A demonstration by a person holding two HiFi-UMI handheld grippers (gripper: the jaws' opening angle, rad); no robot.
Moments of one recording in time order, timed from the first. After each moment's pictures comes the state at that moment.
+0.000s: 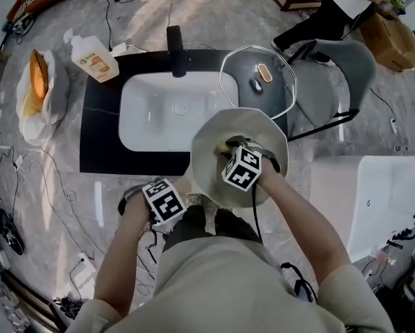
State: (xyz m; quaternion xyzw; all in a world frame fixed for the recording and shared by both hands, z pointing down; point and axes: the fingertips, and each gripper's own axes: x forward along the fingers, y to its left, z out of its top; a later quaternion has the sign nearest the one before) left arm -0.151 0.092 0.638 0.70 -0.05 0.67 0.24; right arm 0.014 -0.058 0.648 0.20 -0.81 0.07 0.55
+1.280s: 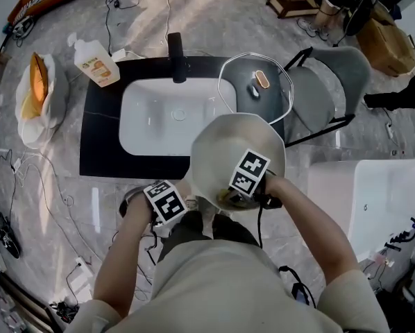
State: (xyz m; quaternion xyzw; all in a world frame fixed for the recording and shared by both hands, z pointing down) left arm -0.151 0.089 0.639 0.69 -0.05 0.67 0.24; right arm 0.017 0.079 0.622 -0.02 -0.70 0.48 0.52
